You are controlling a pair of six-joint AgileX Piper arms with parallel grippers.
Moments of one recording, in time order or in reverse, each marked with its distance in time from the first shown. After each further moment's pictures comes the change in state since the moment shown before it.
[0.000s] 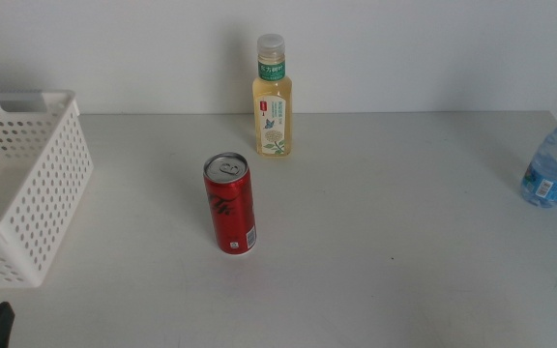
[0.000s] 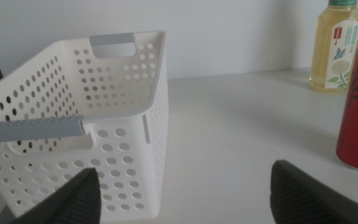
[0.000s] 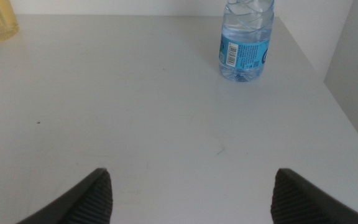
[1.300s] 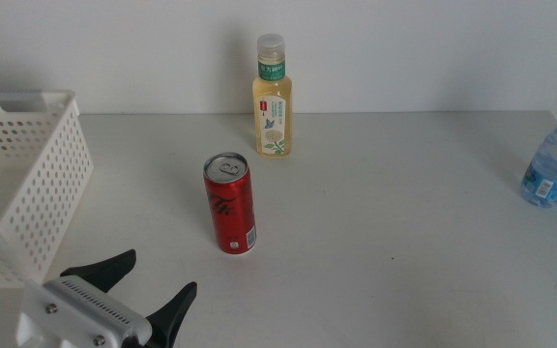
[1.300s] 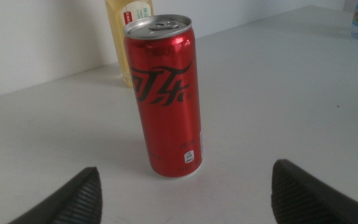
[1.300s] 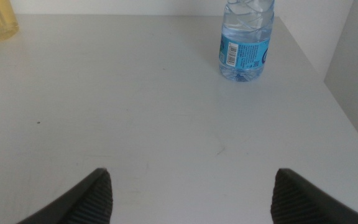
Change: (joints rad) left arm -0.606 1.358 -0.009 0.011 -1.299 -0.092; right arm 0.000 0.000 0.000 0.000 0.000 0.000
